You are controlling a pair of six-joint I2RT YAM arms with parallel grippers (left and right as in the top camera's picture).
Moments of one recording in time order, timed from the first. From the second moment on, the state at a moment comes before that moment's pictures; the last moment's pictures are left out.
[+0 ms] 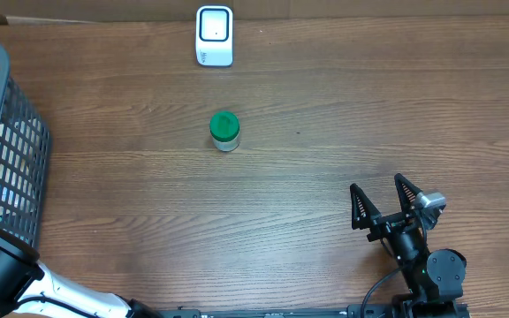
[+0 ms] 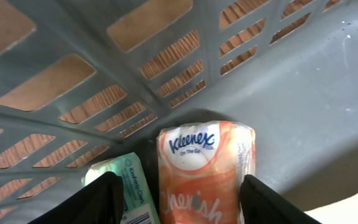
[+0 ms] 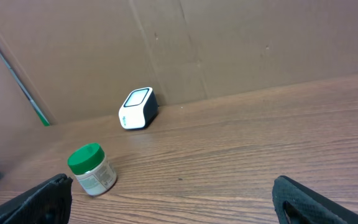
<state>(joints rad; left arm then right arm) 0.95 2.04 1.50 -0.42 -0.15 -0.02 0.08 0.01 0.02 -0.02 -0.22 0.31</state>
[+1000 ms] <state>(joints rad) 0.95 2.13 1.59 -0.59 -0.08 -0.03 0.08 0.01 0.02 -0.02 -0.22 0.31</state>
